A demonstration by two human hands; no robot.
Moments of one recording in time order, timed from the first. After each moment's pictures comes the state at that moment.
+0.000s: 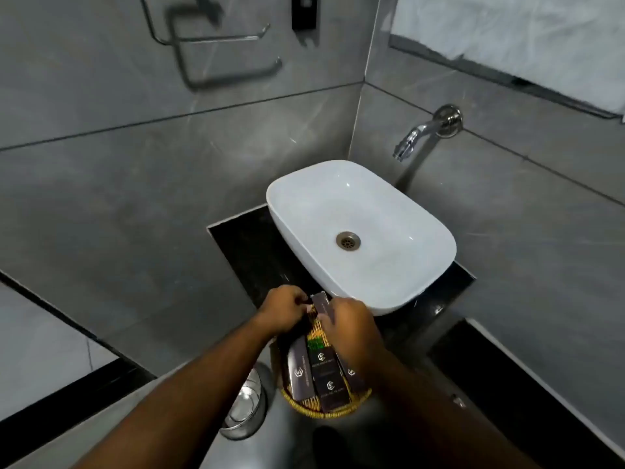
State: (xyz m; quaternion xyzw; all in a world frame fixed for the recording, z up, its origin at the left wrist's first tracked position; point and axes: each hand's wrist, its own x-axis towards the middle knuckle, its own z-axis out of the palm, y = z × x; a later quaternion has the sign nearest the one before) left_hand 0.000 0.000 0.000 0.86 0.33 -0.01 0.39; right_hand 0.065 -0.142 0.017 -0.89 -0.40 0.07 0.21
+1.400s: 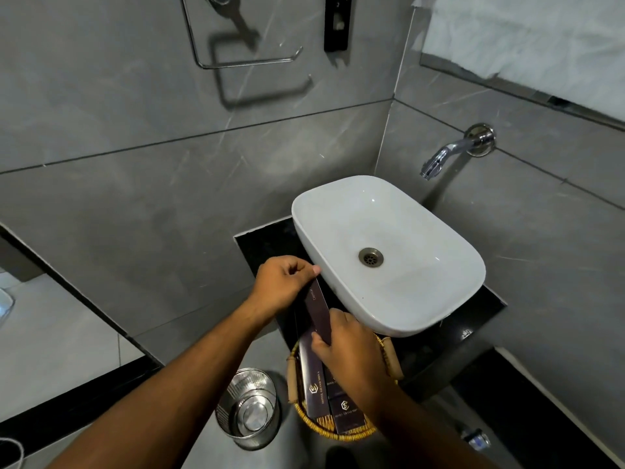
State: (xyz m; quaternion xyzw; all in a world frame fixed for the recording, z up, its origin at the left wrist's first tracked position) left_hand -0.015 0.030 0.067 0.73 0.33 0.22 0.55; right_hand 0.039 -0.124 0.026 -0.86 -0.44 0.06 0.24
